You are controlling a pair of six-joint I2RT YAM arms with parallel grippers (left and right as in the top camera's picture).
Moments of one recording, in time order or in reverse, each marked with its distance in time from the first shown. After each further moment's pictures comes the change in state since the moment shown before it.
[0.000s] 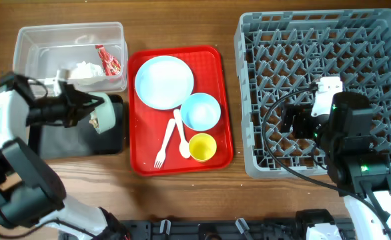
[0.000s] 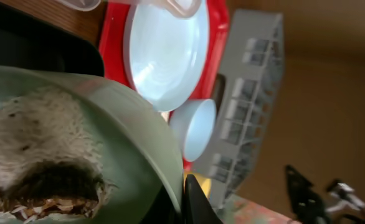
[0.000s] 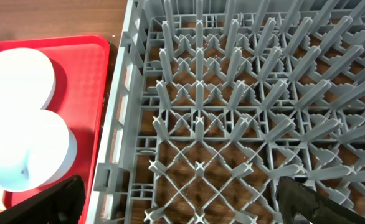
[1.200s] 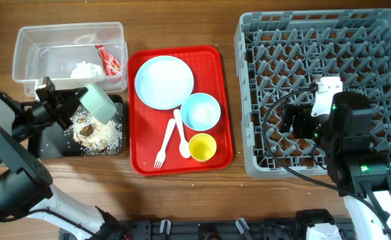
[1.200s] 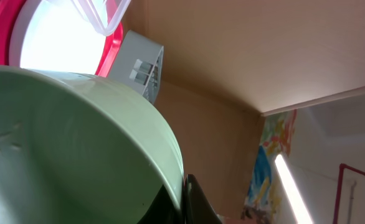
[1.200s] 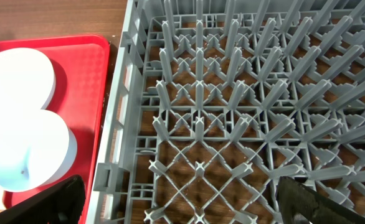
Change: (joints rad) left arm 0.133 0.128 0.000 -0.225 0.439 0.023; right arm 0.000 0.000 0.000 0.000 0.000 0.000
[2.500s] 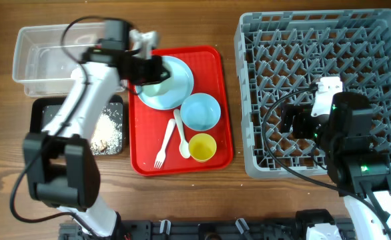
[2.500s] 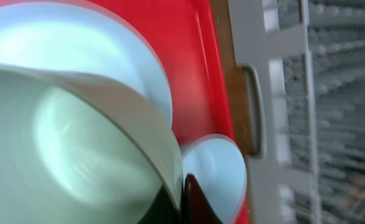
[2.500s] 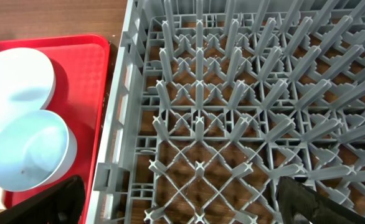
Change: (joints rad) left arm -0.827 -0.108 0.167 0.683 -0.952 -0.323; right arm 0.000 0.000 0.000 0.000 0.000 0.000
